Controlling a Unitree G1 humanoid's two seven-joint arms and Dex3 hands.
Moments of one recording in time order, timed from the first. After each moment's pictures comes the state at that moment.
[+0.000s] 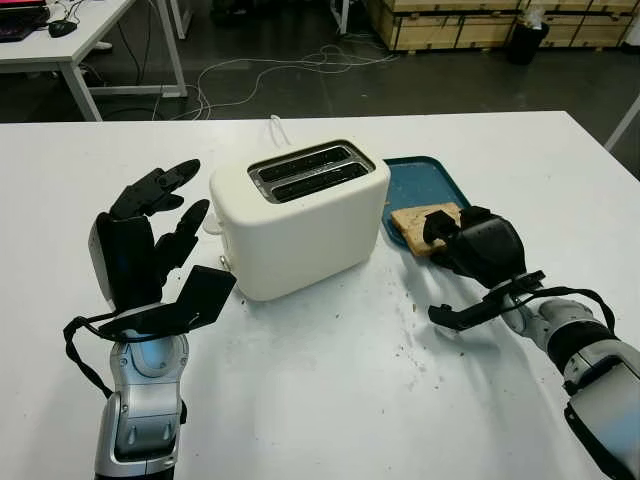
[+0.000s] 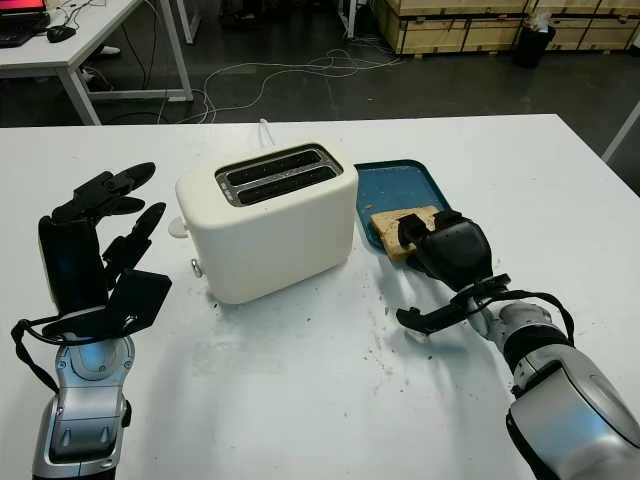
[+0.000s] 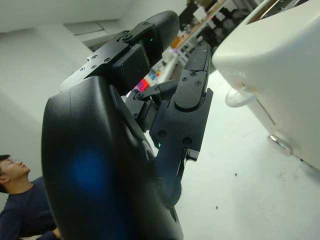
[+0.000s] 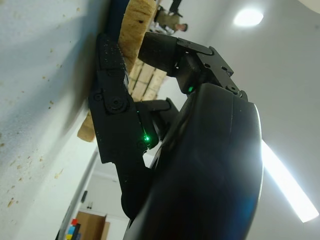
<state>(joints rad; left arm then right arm) -0.01 0.05 0.03 -0.38 0.56 0.03 0.34 -0.71 -0.55 0.68 1.23 -0.96 -0.31 -0.86</state>
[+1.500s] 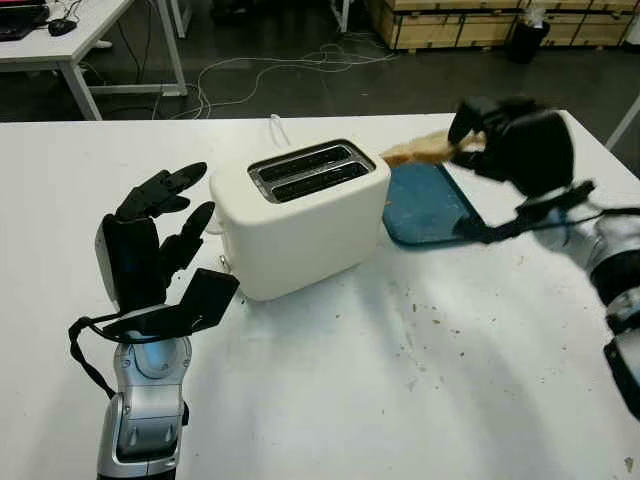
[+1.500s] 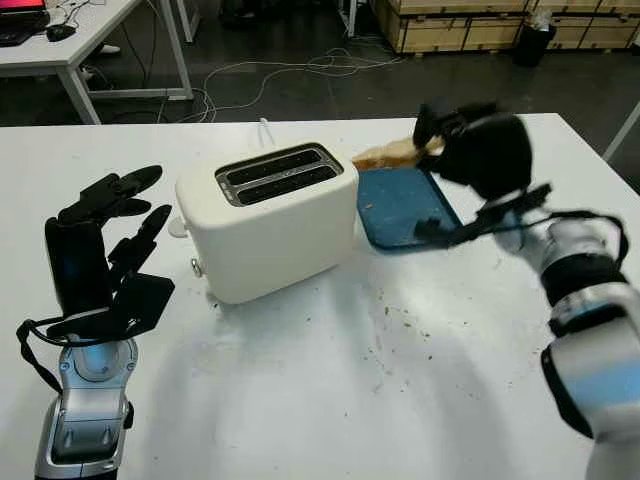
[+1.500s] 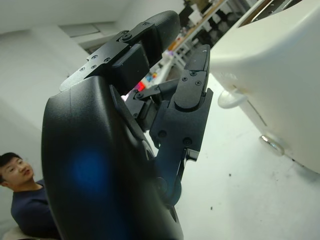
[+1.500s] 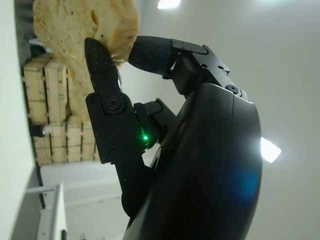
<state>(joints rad) 0.00 0.05 0.02 -0.38 0.55 0.02 0.34 -0.99 -0.72 0.45 1.09 -0.87 -0.56 -0.75</state>
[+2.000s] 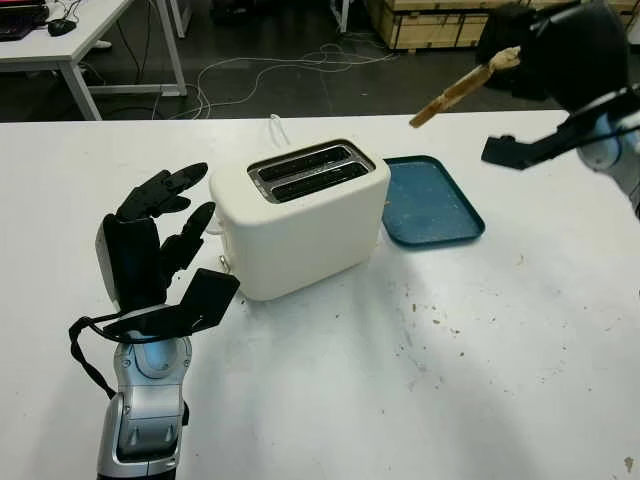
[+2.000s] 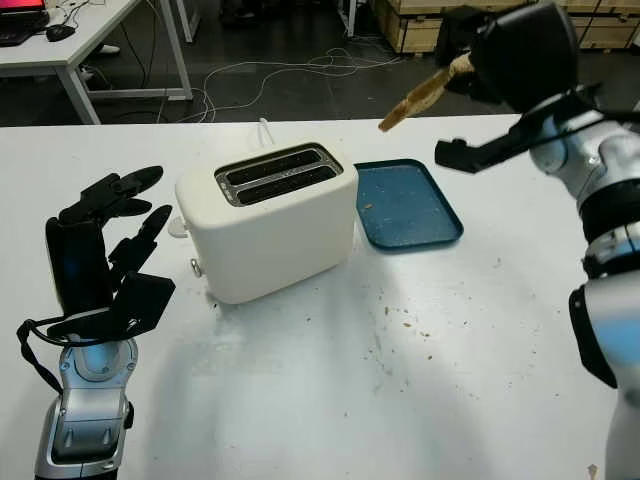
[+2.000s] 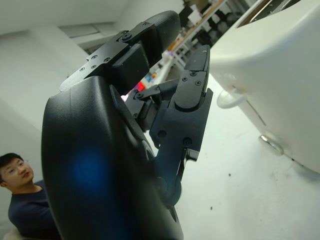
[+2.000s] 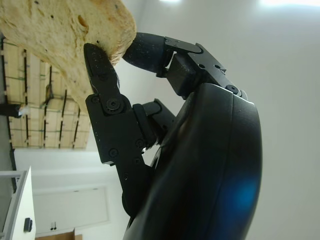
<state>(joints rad) 0.00 0.05 0.02 -0.37 0.55 0.02 0.34 -1.20 -0.76 0.42 1.10 -0.83 -0.54 -0.46</state>
